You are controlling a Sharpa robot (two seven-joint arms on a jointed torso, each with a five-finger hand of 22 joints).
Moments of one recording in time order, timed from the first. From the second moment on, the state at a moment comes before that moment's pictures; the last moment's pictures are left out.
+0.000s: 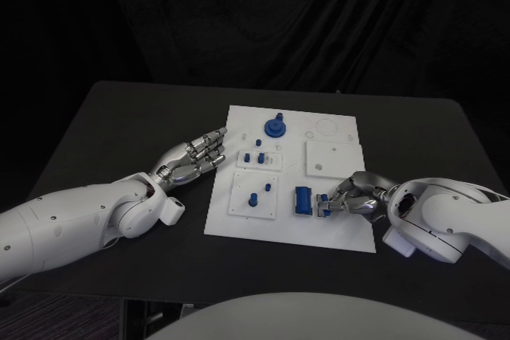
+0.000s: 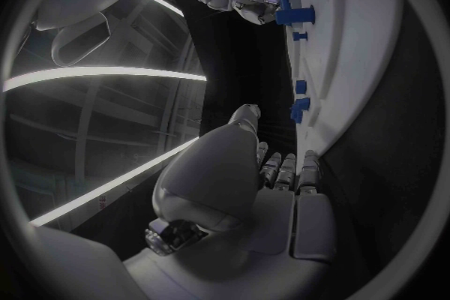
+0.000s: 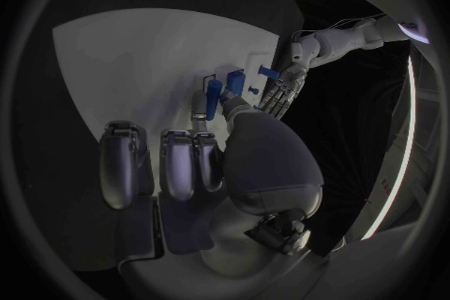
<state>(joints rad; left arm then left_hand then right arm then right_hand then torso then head) 1.09 -0.88 -0.21 1.39 -0.36 -0.03 0.68 1.61 0.19 -0.11 0.22 0.59 0.18 -0.01 0.02 0.03 0.01 0.06 0.01 0.00 0.00 0.07 0.01 0.00 0.15 0.03 0.14 0.01 0.04 1.22 -1.10 -0.25 1.94 -0.92 -0.34 -0.50 1.19 0.00 0.12 0.19 0.28 0.90 0.04 0.53 0.60 1.46 -0.03 1.57 1.31 1.46 -0.08 1.54 1.31 0.02 1.47 0.03 1.45 1.31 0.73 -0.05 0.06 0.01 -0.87</state>
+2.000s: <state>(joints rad) 1.08 -0.89 -0.21 1.39 -0.36 -0.02 0.68 1.61 0.19 -0.11 0.22 0.59 0.18 -0.01 0.02 0.03 0.01 0.06 0.01 0.00 0.00 0.07 0.01 0.00 0.15 0.03 0.14 0.01 0.04 1.21 -1.15 -0.25 1.95 -1.12 -0.26 -0.43 1.16 -0.06 0.04 0.27 0.28 0.74 0.01 0.90 0.96 1.47 -0.05 1.57 1.31 1.47 -0.10 1.54 1.31 0.02 1.47 0.01 1.43 1.31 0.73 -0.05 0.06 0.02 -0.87</state>
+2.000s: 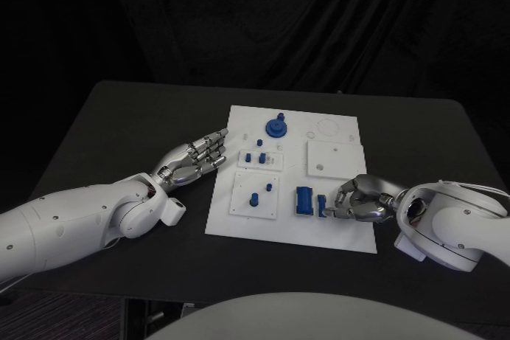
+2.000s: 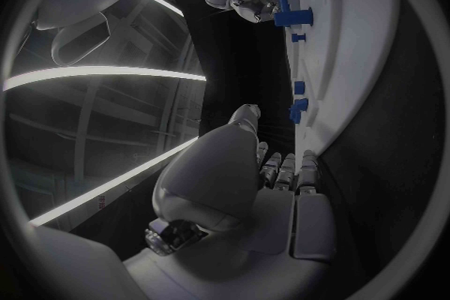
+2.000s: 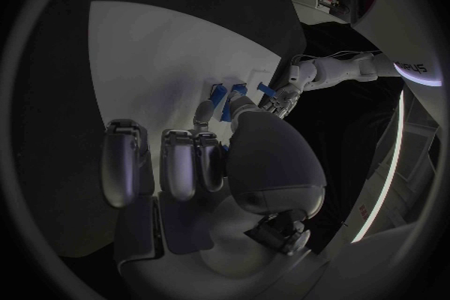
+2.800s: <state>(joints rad) 1.08 -0.89 -0.21 1.39 -0.36 -0.02 0.68 1.61 0.19 -0.11 0.21 0.59 0.18 -0.01 0.02 0.03 0.01 0.06 0.01 0.00 0.00 0.07 0.01 0.00 0.15 0.03 0.14 0.01 0.04 1.20 -1.14 -0.25 1.96 -1.17 -0.24 -0.41 1.17 -0.07 0.04 0.27 0.28 0.73 0.01 0.93 1.00 1.46 -0.05 1.57 1.31 1.46 -0.10 1.54 1.31 0.02 1.47 0.01 1.43 1.31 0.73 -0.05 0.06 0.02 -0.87</state>
